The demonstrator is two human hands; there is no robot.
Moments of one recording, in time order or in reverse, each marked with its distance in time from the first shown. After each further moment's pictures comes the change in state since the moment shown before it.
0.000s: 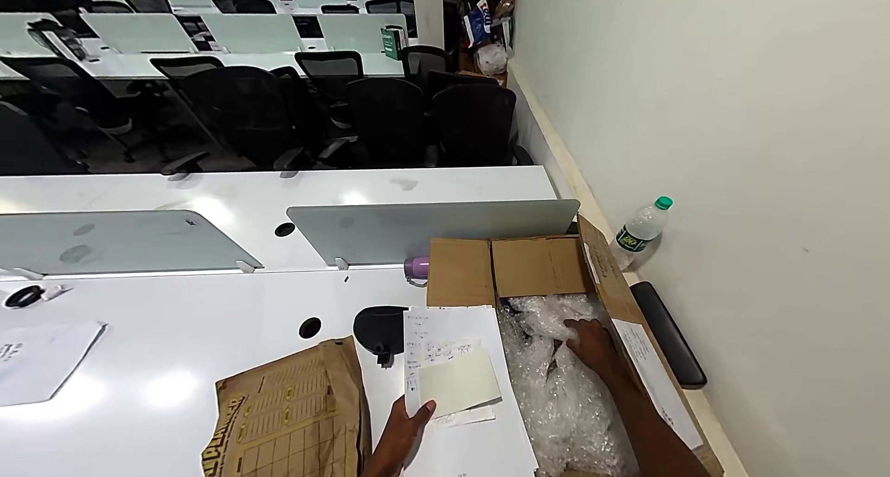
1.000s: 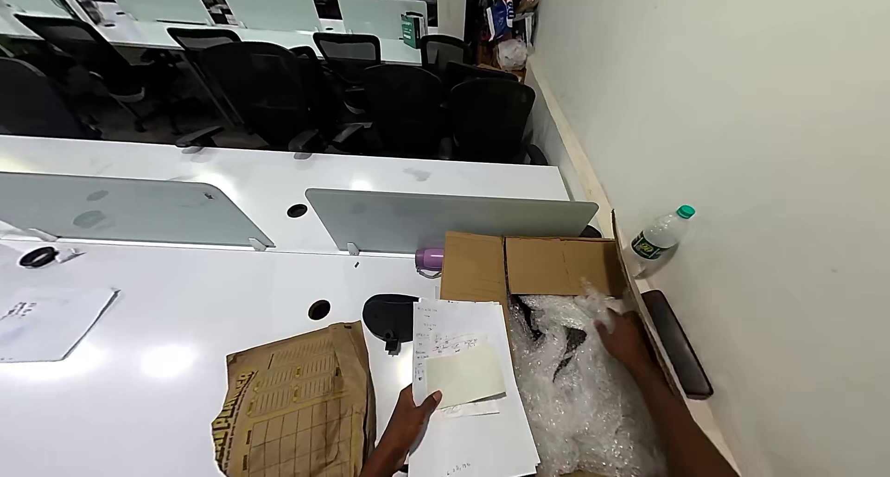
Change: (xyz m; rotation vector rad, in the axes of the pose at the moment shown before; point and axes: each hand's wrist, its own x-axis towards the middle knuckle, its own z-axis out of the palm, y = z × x) left_hand 0.000 -0.003 -0.012 0.005 -0.009 -0.021; right_hand -0.002 0.010 -0.041 0.187 0.146 0.199
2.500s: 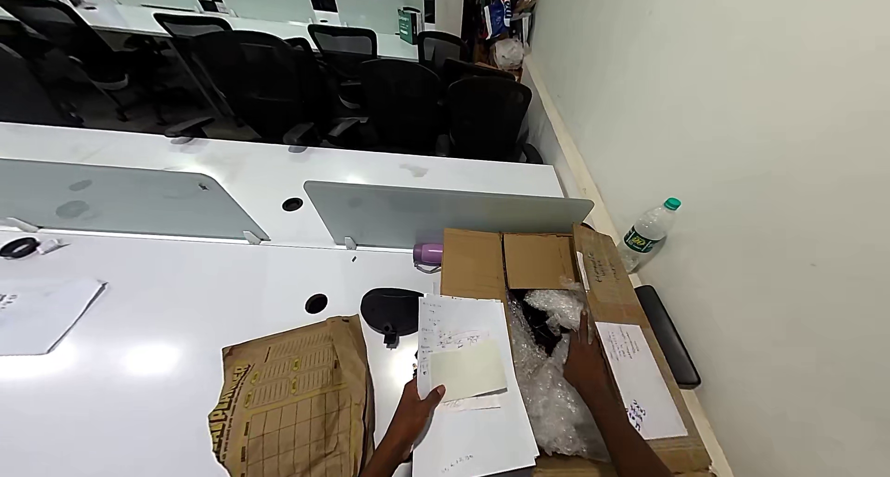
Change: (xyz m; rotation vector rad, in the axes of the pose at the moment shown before) left_hand 0.003 -0.013 0.000 0.044 -0.037 0.038; right_hand -0.072 -0.049 0.064 -0.385 -0.124 -0.017
